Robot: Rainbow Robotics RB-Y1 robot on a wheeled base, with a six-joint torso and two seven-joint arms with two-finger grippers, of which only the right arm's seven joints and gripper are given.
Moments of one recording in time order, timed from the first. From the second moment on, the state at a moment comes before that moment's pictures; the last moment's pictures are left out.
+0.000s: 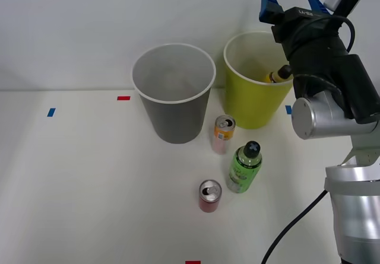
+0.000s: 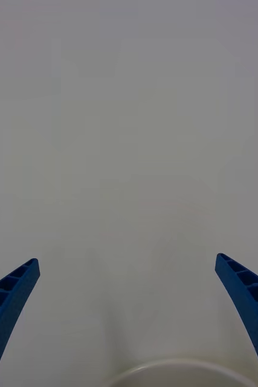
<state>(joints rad) -0.39 -0.11 -0.06 -1.83 -0.12 0.25 1.29</state>
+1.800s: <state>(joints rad) 0.79 -0.26 0.10 -2.13 -0.14 -0.48 1.40</state>
